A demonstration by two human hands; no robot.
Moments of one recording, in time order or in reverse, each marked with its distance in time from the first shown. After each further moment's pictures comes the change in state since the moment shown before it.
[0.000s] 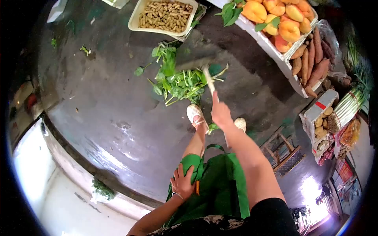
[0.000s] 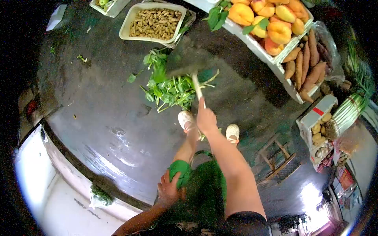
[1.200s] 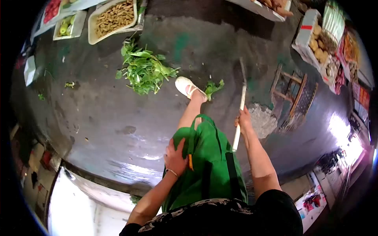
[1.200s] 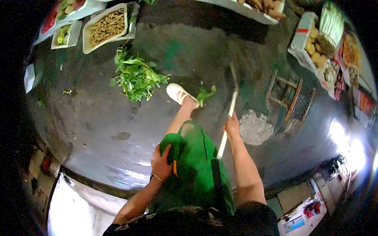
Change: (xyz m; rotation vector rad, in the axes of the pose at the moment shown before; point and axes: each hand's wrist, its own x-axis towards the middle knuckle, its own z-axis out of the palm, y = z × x) left_hand -0.001 -0.070 0.010 0.218 0.027 0.209; right_hand -0.233 0.142 0.140 1.629 0.369 0.921
